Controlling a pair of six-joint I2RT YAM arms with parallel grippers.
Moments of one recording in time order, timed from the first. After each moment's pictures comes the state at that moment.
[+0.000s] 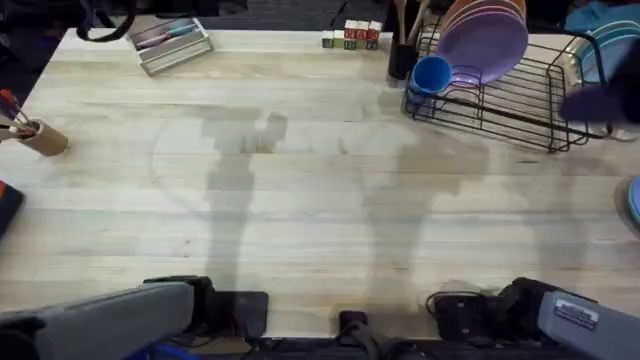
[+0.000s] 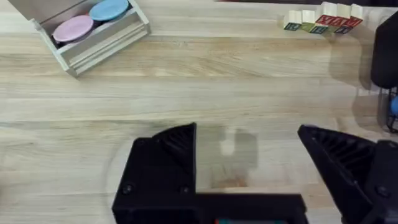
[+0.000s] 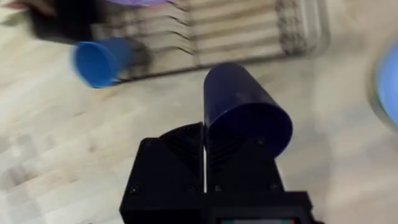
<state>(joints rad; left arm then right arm) 0.04 1.40 1.49 -0.83 0.11 -0.03 -0.35 1.26 1.54 -1.27 -0.08 0.19</state>
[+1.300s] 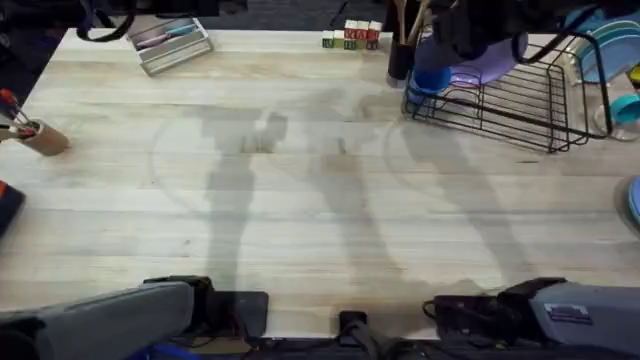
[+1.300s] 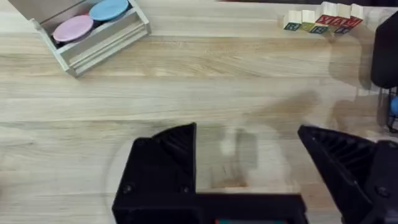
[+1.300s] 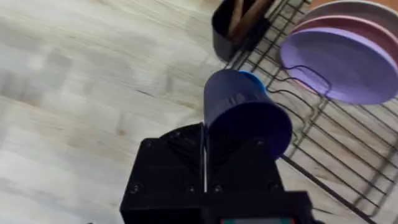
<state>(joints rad) 0.04 1.40 1.49 -0.83 0.11 -0.03 0.29 1.48 1.54 -0.93 0.03 -0.05</state>
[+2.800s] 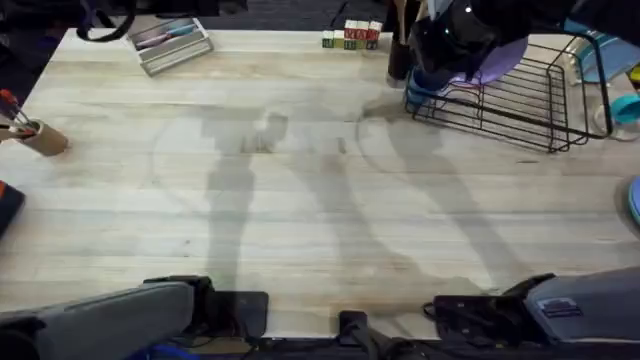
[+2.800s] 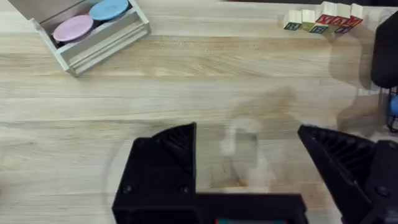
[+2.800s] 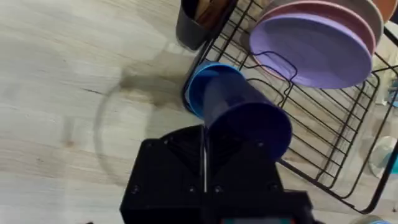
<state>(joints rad) 0.04 1.40 1.49 -0.83 0.11 -0.03 0.43 1.62 1.54 -0.93 0.39 0.03</state>
